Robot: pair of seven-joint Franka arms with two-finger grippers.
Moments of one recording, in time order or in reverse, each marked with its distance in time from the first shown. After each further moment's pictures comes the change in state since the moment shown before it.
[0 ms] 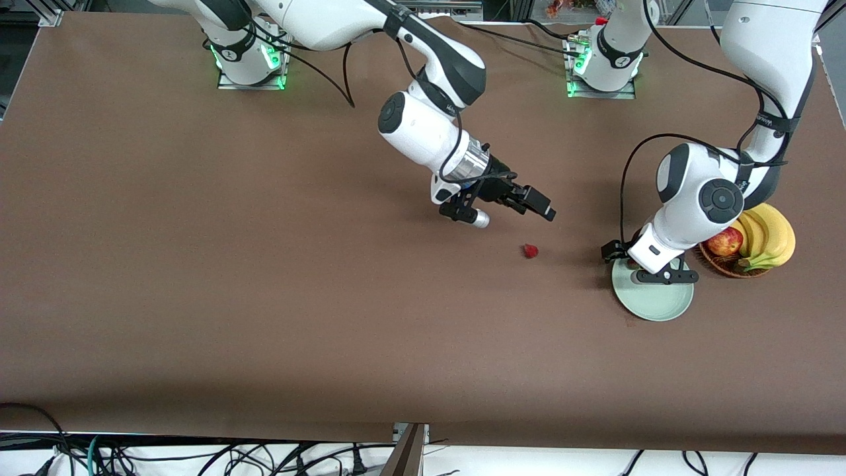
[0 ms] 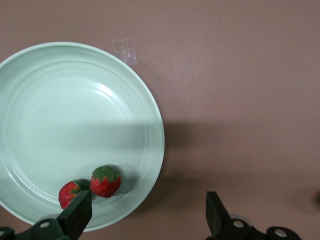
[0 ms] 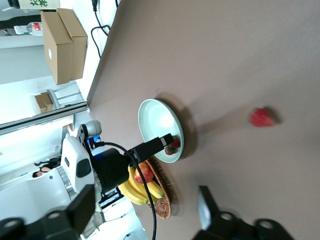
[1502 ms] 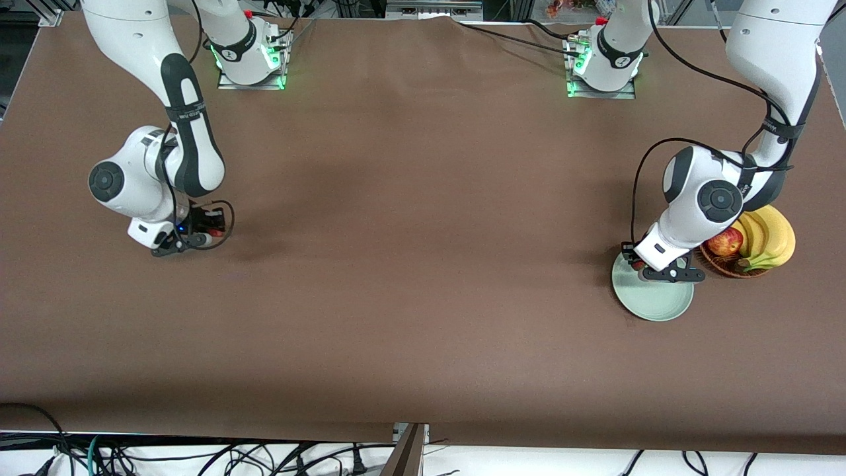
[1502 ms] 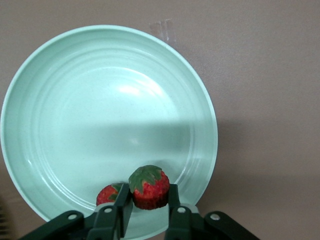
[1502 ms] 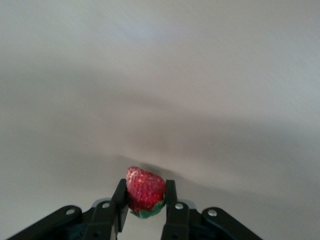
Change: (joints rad) left arm 0.032 0.025 0.032 -0.045 0.131 0.071 0.001; right arm -0.151 -0.388 -0.766 -1.012 -0.125 -0.391 -1.491
